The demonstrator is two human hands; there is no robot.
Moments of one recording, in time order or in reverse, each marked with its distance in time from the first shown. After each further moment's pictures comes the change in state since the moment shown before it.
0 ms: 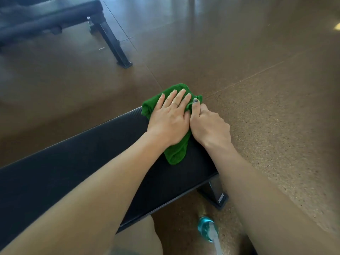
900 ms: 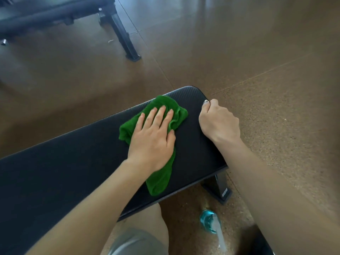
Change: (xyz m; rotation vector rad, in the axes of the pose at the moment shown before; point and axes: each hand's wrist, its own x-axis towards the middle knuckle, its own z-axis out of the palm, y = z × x) left_hand -0.097 -0.036 0.001 0.045 -0.019 -0.177; right_hand 0.001 0.002 0.011 -0.153 0.093 -0.088
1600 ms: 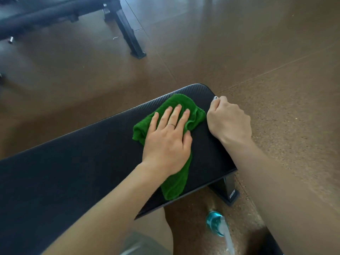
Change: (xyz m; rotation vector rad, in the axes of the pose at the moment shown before) left_hand -0.001 0.016 0.005 -0.044 0.060 0.031; right_hand 0.003 -0.004 0.003 -0.039 0.074 -0.006
